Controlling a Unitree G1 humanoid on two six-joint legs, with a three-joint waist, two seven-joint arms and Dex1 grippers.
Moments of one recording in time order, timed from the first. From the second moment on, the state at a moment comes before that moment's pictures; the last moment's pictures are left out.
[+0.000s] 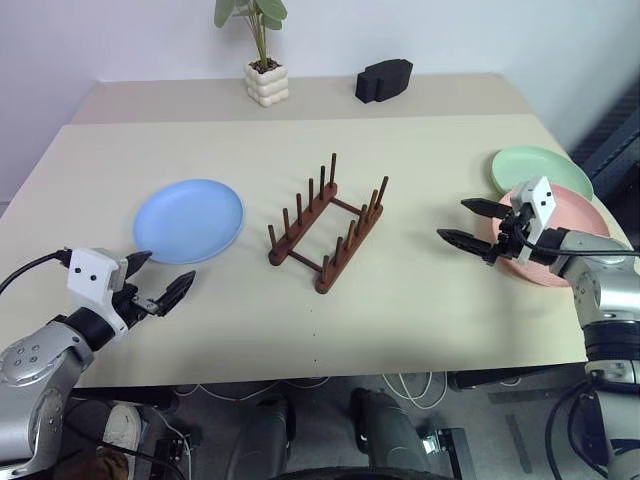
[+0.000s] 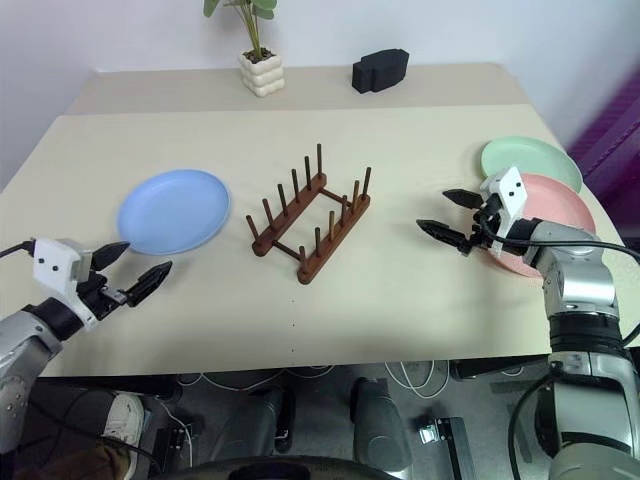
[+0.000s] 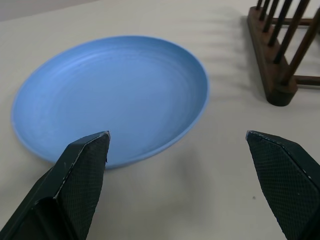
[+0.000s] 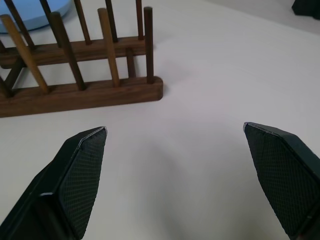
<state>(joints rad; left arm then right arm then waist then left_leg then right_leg) 0.20 0.61 0.46 -0.44 -0.49 0.47 -0.59 -0.51 -0.73 -0.16 0.42 0.35 0.20 1.10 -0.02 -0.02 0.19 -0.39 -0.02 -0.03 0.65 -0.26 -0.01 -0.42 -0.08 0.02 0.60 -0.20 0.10</state>
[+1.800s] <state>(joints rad) -0.29 0.35 -0.25 -0.25 -0.35 0.71 -0.58 -0.28 -0.71 -0.20 0.13 0.38 0.28 0.92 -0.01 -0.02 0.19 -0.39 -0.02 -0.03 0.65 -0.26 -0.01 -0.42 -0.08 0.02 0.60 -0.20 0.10</state>
